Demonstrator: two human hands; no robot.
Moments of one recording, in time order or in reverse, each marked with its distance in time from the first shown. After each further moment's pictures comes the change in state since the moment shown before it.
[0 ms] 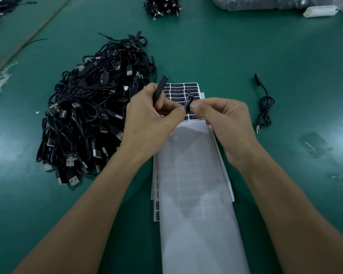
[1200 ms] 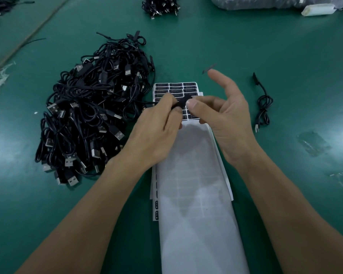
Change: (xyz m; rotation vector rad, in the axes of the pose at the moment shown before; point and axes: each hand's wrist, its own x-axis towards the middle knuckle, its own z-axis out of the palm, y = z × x) left_hand -0.004 -0.015 0.005 0.195 -0.231 0.093; right_hand -0.001 0.001 0.001 0.148 -0.033 -0.075
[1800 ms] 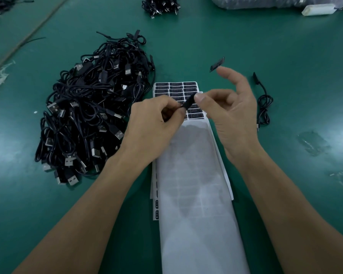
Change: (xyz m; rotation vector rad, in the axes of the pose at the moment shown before) left_hand 0.003 0.000 -0.004 0.056 0.140 0.002; right_hand 0.005 0.006 -0.005 -0.086 0.150 -0.098
